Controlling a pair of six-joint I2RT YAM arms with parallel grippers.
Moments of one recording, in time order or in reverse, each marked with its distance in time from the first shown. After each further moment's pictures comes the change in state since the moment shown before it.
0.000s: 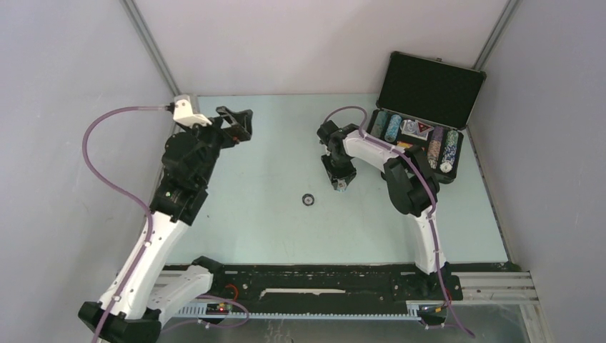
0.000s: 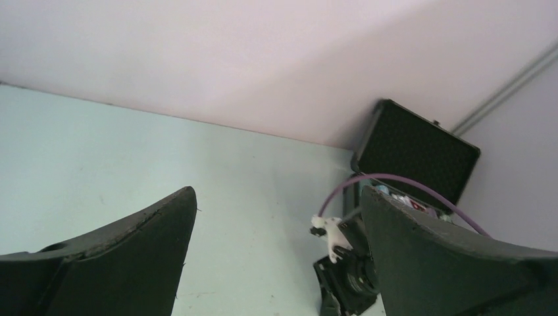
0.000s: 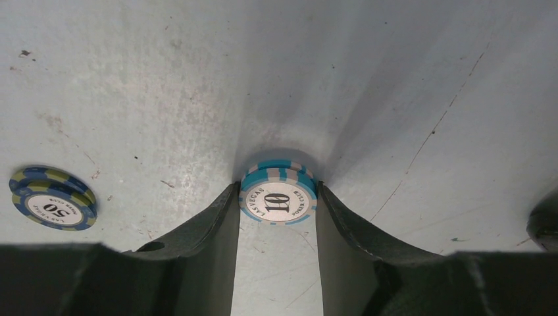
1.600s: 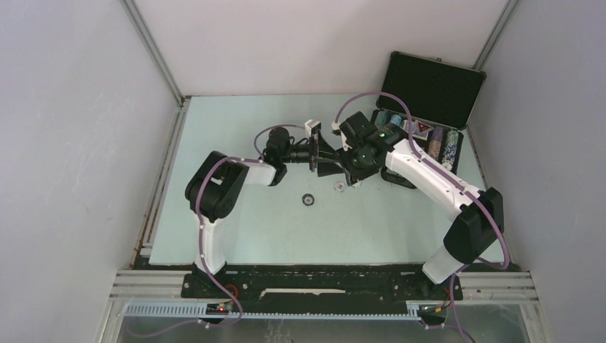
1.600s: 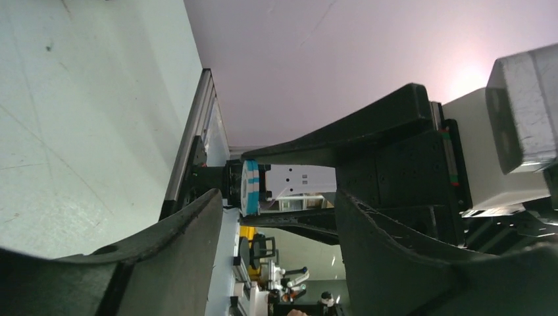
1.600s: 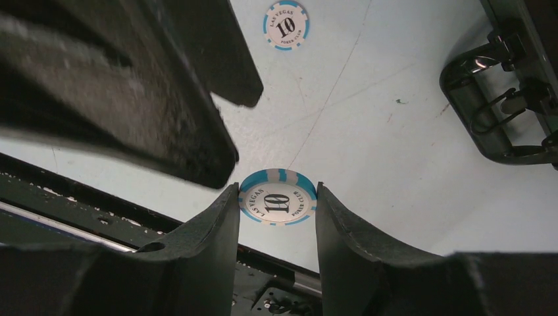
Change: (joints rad) left arm -0.110 1.155 0.046 1.077 1.272 -1.154; right arm 0.055 -0.584 -0.204 -0.119 0.007 -0.066
